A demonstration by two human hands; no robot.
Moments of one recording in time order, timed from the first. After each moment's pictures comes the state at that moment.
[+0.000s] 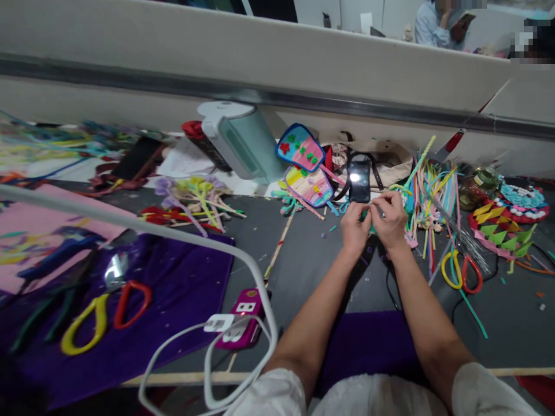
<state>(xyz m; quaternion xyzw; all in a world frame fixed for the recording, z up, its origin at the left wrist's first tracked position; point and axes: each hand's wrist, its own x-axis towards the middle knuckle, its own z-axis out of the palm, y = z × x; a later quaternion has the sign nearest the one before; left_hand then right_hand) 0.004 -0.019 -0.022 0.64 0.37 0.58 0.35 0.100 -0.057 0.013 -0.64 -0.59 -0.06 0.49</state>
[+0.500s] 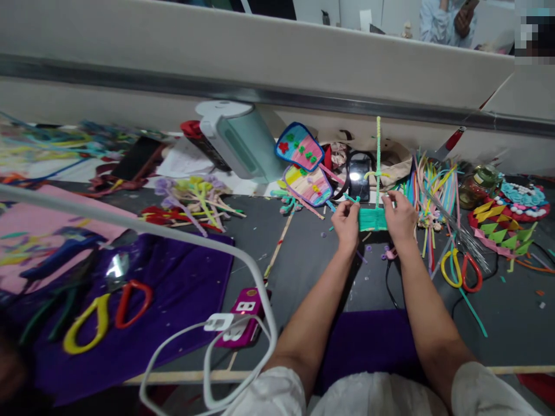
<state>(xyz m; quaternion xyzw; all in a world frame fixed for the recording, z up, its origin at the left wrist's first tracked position) 0.010 -0.004 -0.031 0.42 0.41 0.64 0.50 0.123 -0.055 0.013 -0.73 -0.50 -0.03 0.47</state>
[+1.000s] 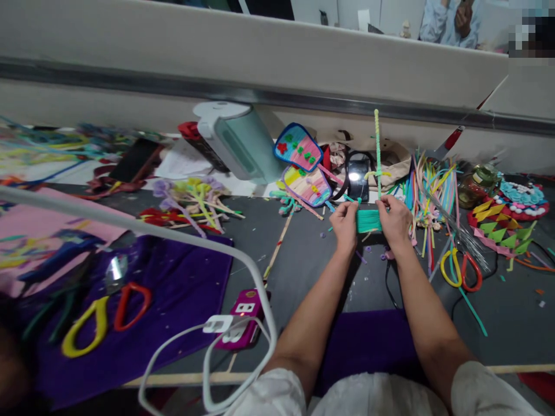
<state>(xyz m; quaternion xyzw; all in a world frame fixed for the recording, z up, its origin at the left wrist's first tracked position) 0.007 -0.007 -0.024 0.40 0.40 0.63 0.53 0.114 -0.053 0.007 -0.74 -0.51 -0.03 0.44</state>
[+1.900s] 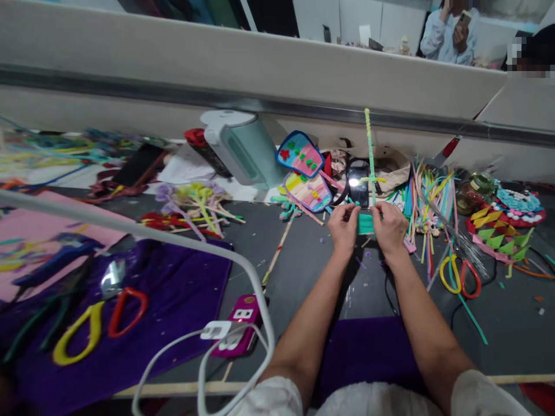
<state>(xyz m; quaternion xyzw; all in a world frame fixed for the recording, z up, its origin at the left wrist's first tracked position) -0.007 0.003 -0.030 0.58 0.41 0.63 0.32 0.100 -0.055 0.008 -0.70 -0.57 -0.13 0.41</state>
